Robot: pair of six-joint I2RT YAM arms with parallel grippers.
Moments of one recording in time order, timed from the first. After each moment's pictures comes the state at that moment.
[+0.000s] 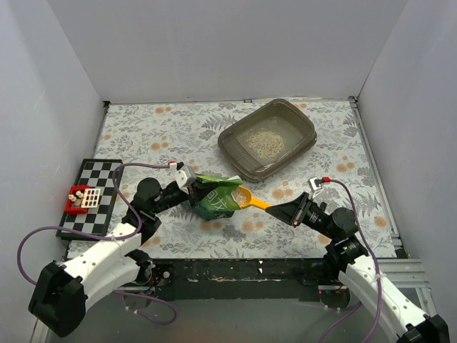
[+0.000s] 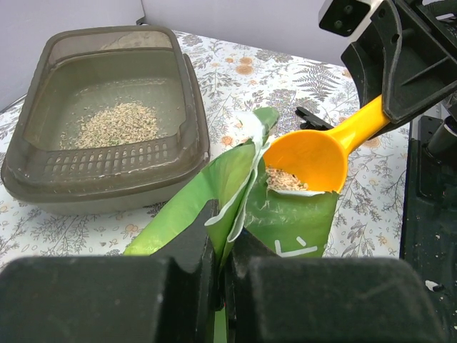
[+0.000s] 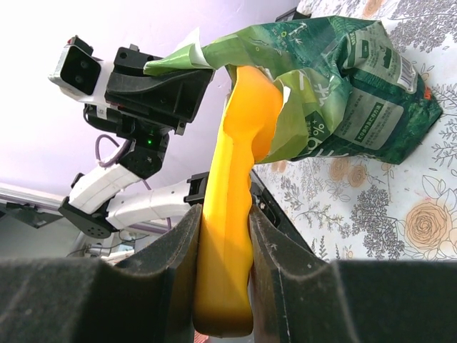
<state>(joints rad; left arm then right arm) -0.55 0.87 0.37 0.54 0.59 -0.02 0.48 0.39 0.04 0.45 -0.58 1.27</state>
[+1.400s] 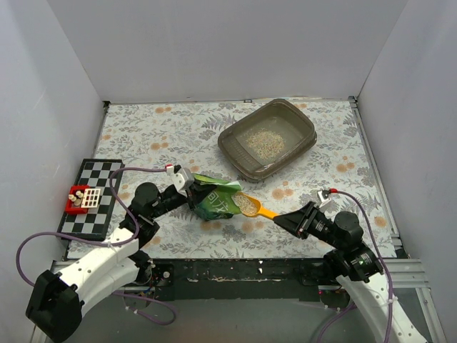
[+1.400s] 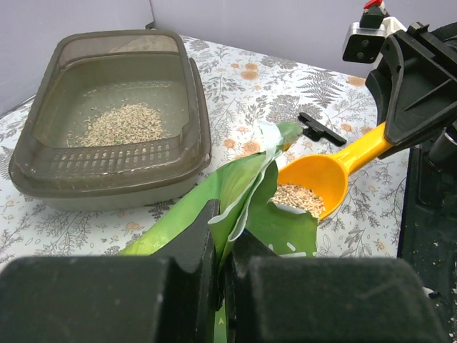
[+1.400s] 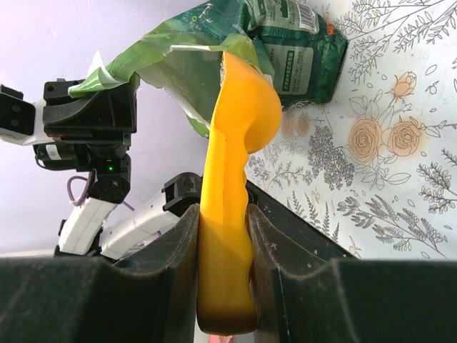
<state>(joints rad) -0.57 0.80 0.35 0.52 0.53 -0.03 0.48 0.00 0.15 -0.36 -0.47 1.28</state>
